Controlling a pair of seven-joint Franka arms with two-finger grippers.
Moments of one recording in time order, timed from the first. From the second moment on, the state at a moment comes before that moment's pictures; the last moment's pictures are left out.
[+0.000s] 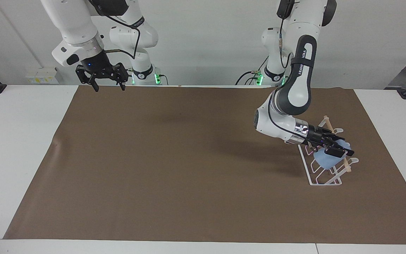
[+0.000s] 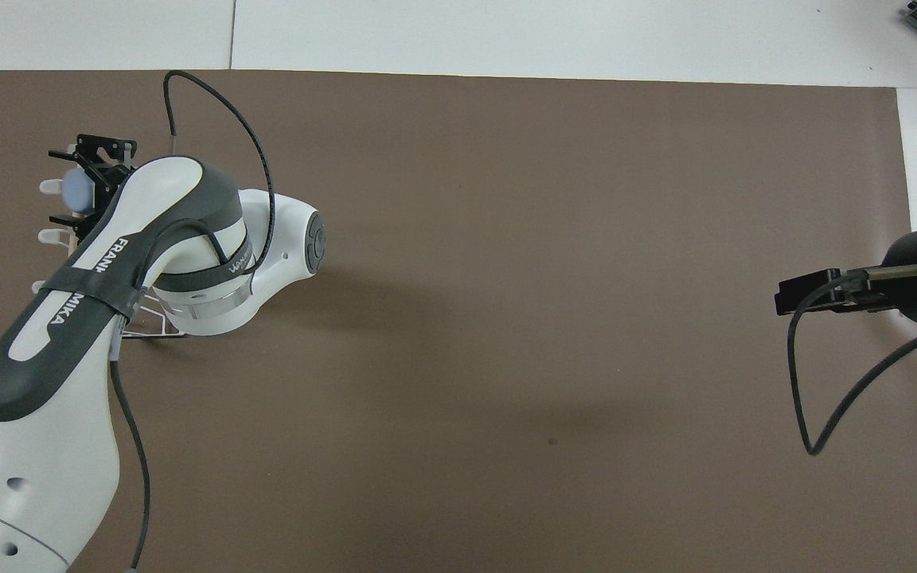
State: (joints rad) left arm -0.27 0.39 -0.12 -1.80 1.44 1.59 0.52; right arm -0.06 -0.10 0.10 -1.70 0.04 1.56 0.03
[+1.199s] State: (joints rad) left arm -0.28 0.11 -0.11 -1.79 0.82 1.62 0.50; right arm -0.06 -0.10 0.10 -1.70 0.04 1.56 0.03
